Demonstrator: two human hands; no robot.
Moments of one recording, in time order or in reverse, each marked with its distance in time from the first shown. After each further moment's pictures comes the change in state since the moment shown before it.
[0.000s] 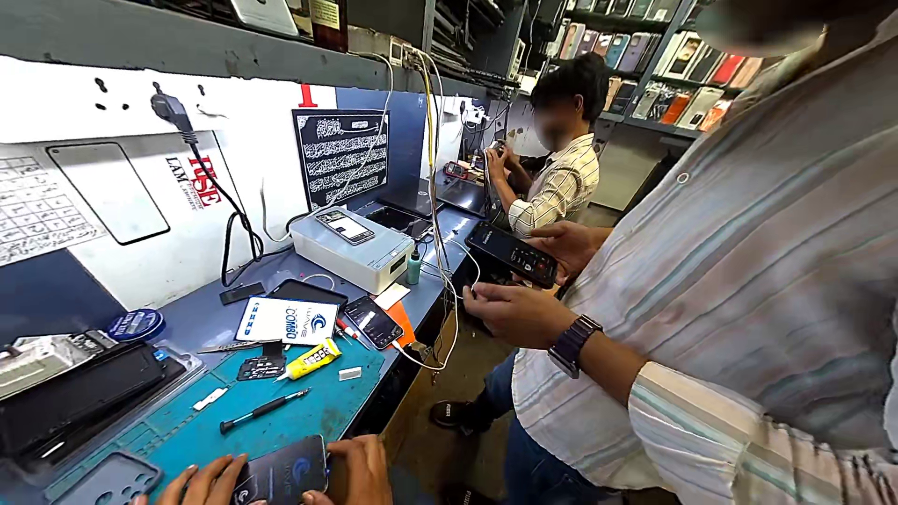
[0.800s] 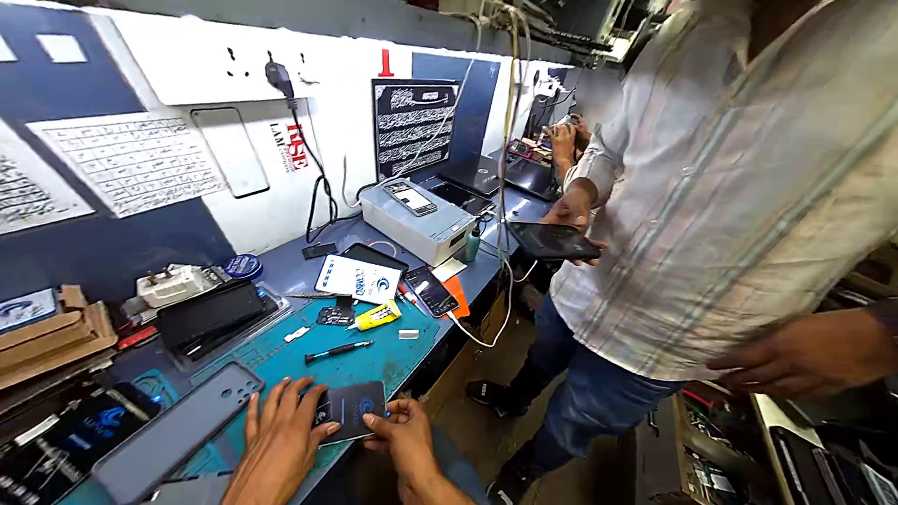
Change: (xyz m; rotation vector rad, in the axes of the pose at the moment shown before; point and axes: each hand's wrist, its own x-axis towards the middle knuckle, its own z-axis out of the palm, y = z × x) left_hand 0.001 -0.005 0.016 -0.011 0.155 0.007; right_hand 0.013 -0.017 0.013 0.828 -0.109 0.771
